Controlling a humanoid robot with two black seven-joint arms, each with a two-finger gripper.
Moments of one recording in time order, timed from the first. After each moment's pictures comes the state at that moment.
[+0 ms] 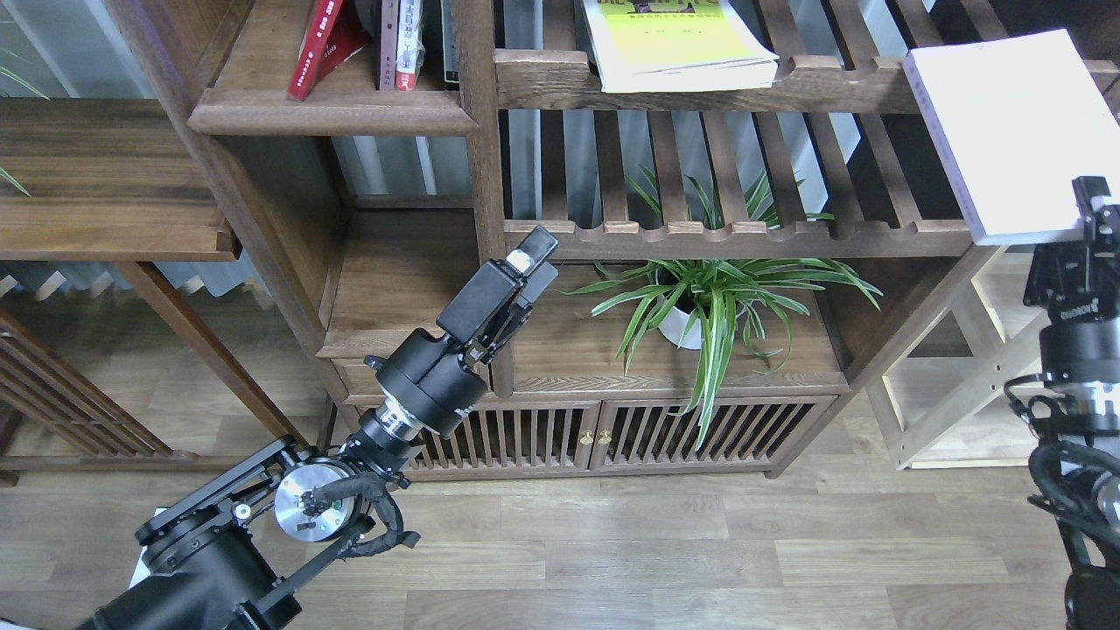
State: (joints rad) left arm -0.37 0.08 -0.72 -1.38 -0.19 -0.49 -0.12; right arm -0.08 -0.41 1.64 1.31 0.58 0.58 -0.03
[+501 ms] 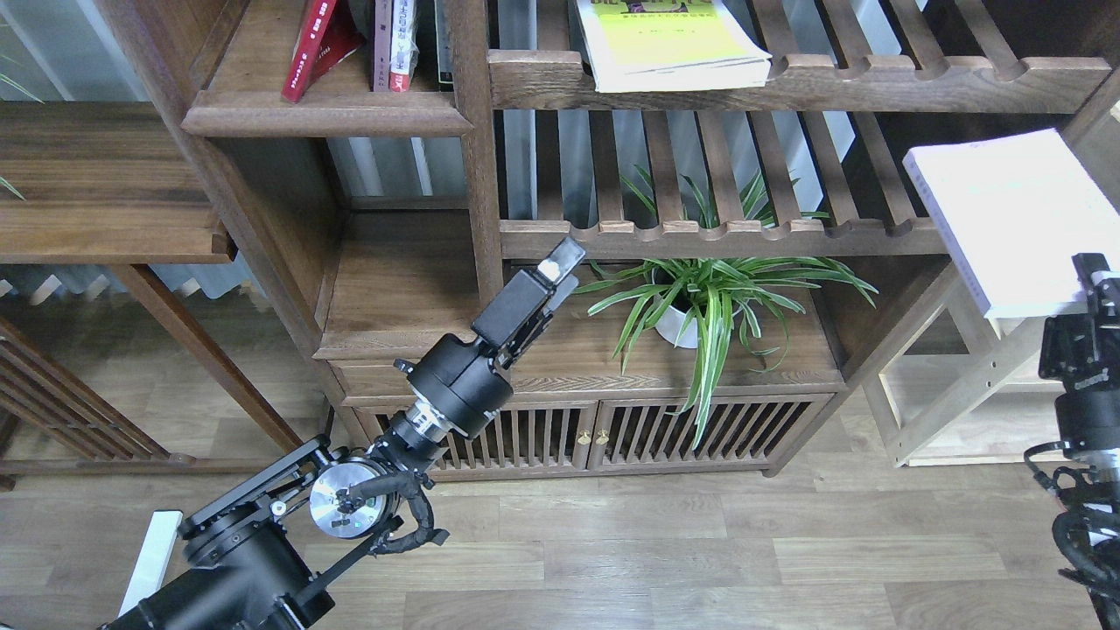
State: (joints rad) left arm -0.39 0.00 -0.70 -1.23 -0.14 -0.49 -0.11; right arm -0.22 -0.44 1.61 1.31 0.57 0.58 -0.03
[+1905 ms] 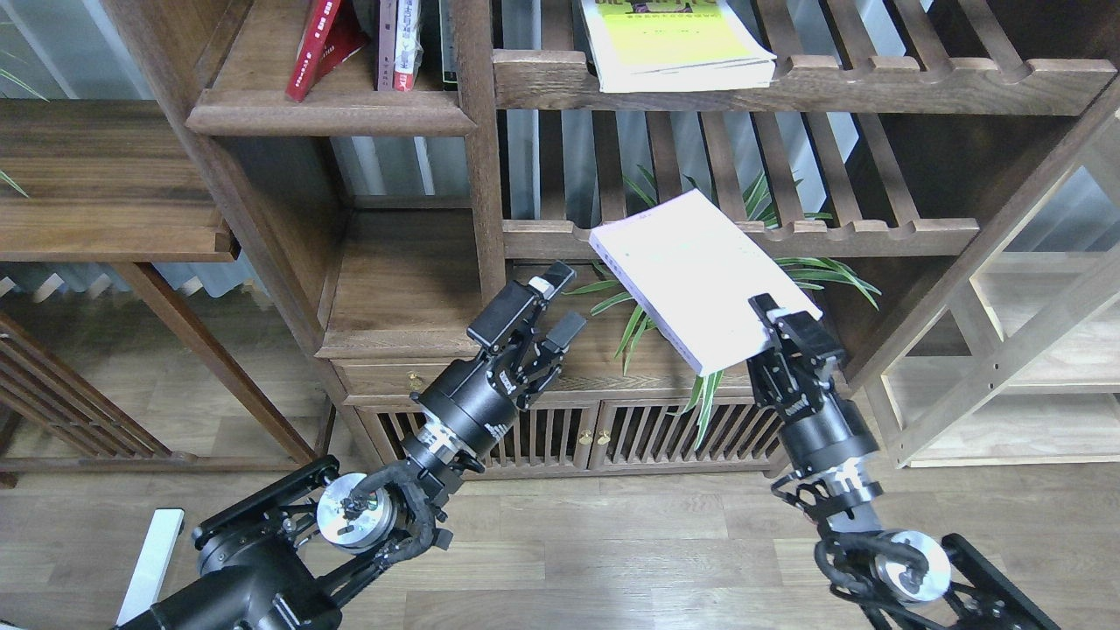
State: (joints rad) left arm -0.40 0.00 -0.60 -1.21 -0.57 -0.49 -0.01; right arm -0.04 -0.19 1.14 1.31 0.45 0.58 -0.03
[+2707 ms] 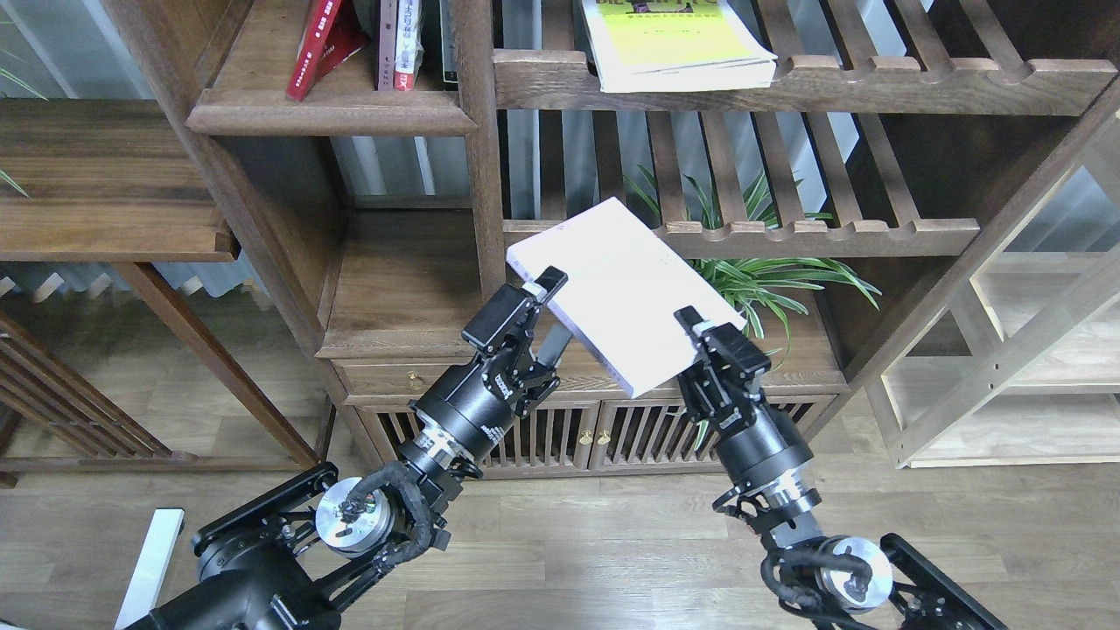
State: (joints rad) left arm -0.39 0.00 -0.61 -1.20 -0.62 -0.48 0.00; right arm -0.02 -0.15 1.01 1.31 0.43 0.58 -0.04
